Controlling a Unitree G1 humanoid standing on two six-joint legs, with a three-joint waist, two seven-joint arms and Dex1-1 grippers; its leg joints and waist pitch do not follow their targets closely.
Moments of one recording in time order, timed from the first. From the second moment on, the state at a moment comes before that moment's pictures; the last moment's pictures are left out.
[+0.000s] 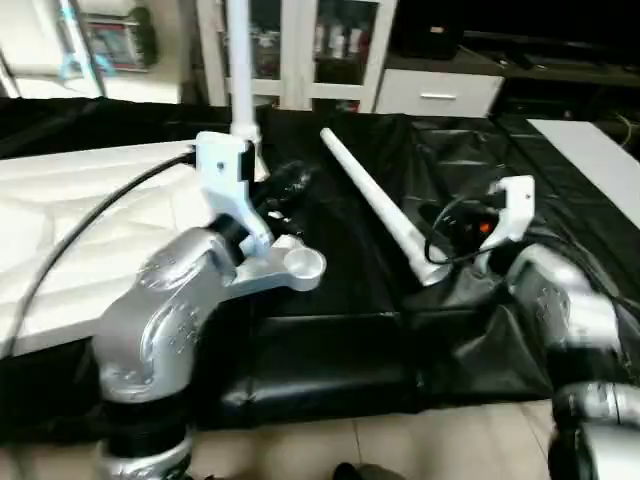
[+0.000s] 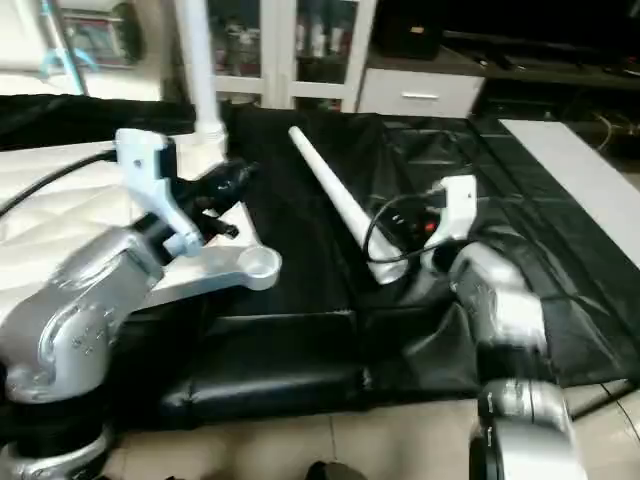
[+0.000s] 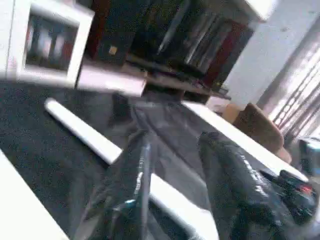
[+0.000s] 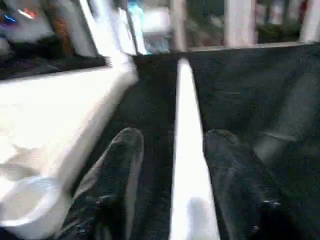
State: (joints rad) left arm -0.47 -0.03 0.13 -0.30 -0.40 0.89 -0.27; right arm -0.48 -0.27 -0.21 0.36 0.38 0.37 0.64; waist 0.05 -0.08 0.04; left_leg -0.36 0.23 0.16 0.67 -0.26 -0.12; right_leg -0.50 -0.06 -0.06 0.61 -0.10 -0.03
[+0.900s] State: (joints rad) left arm -0.34 0.32 -0.20 -0.40 -0.28 0.87 -0.42; right arm -0.50 -0.24 -0.14 0.28 0.35 0.61 0.47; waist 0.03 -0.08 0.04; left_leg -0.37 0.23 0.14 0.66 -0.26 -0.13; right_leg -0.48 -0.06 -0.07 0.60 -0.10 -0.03
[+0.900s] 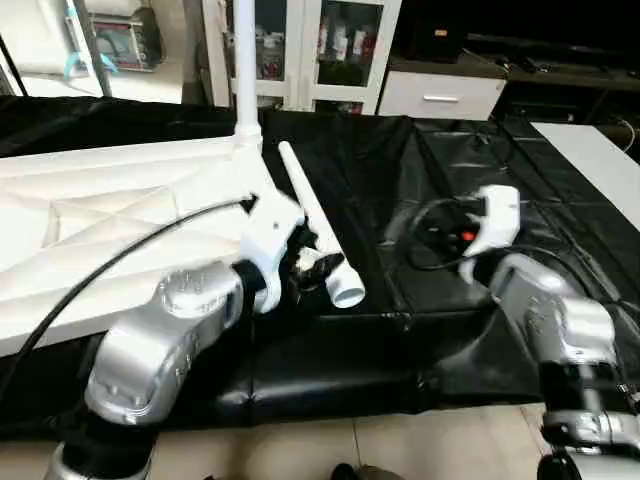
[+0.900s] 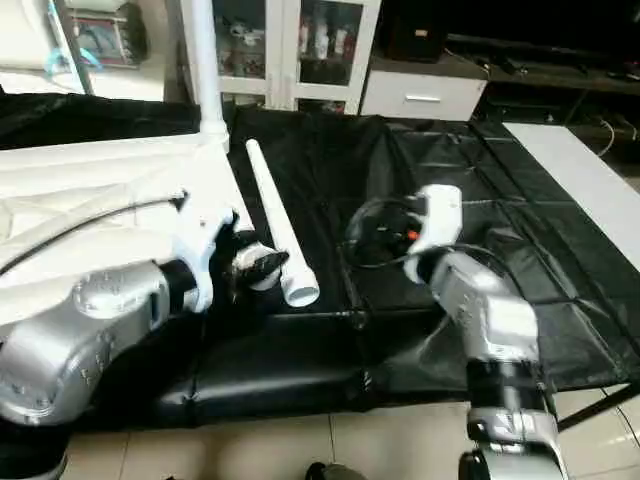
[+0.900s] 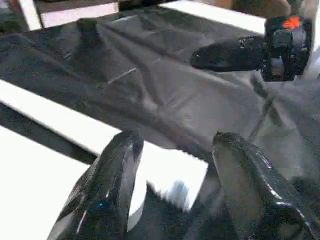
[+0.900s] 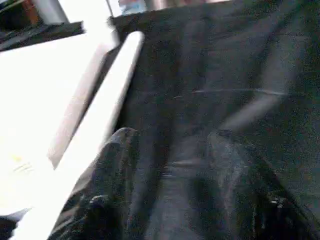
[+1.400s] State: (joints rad) left arm -0.29 0.35 -0.16 -0.42 -0.23 0.77 -0.39; right arm -0.57 -0.16 0.02 0.32 0.27 0.58 0.46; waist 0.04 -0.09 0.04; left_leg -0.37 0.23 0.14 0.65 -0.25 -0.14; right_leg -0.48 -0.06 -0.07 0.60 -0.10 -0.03
